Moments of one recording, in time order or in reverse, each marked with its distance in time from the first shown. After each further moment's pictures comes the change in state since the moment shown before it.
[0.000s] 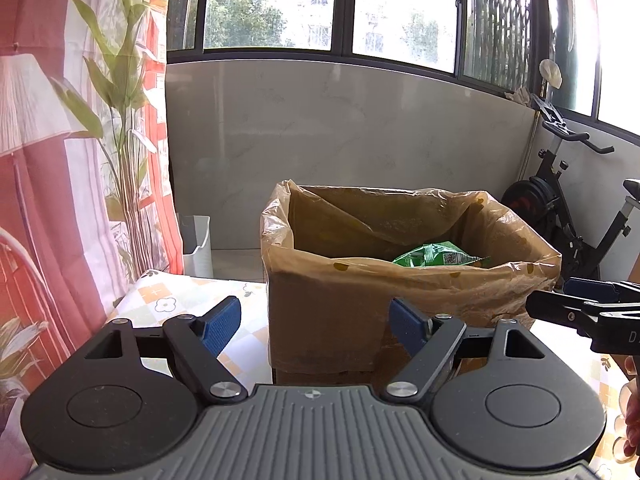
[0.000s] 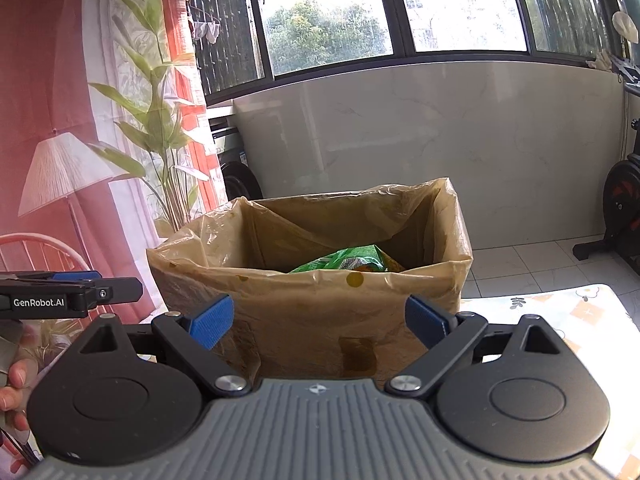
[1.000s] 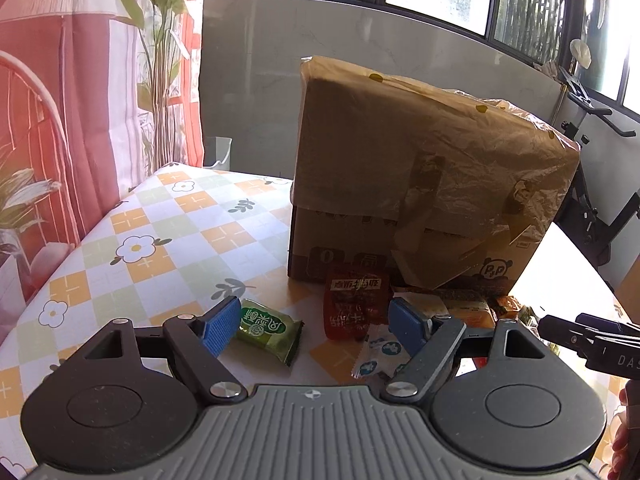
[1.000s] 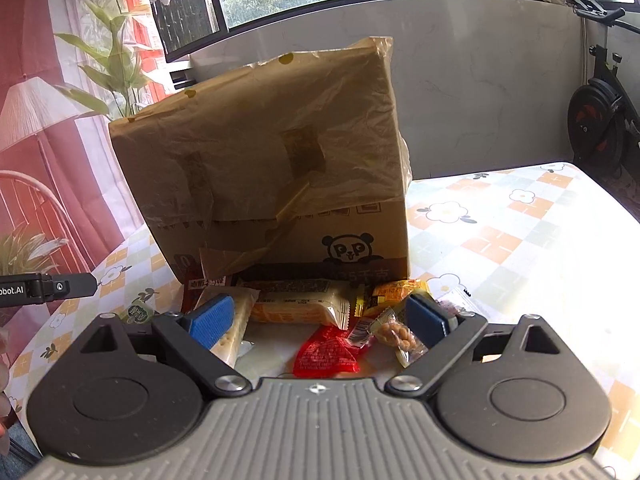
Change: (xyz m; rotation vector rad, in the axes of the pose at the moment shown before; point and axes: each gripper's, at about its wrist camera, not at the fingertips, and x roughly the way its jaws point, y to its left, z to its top) left arm -0.006 0.010 -0.111 -0.100 0.149 0.029; right arm -0.014 -0.018 -0.128 0.107 0.135 -0.093
